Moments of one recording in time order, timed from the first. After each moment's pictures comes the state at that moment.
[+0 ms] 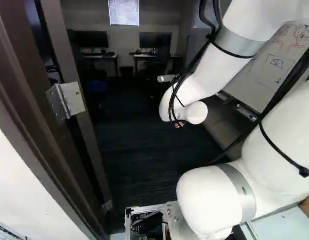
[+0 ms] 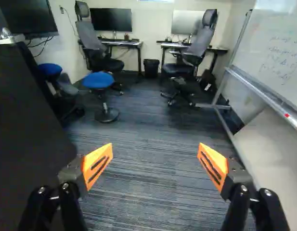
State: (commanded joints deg) arm 2.8 10.9 -17.0 -4.7 44.9 0.0
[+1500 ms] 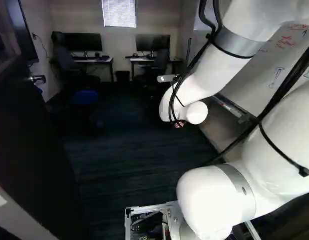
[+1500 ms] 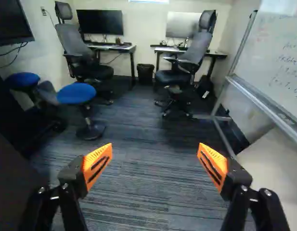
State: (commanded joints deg) arm 2.8 10.9 -17.0 -4.7 44.9 0.0
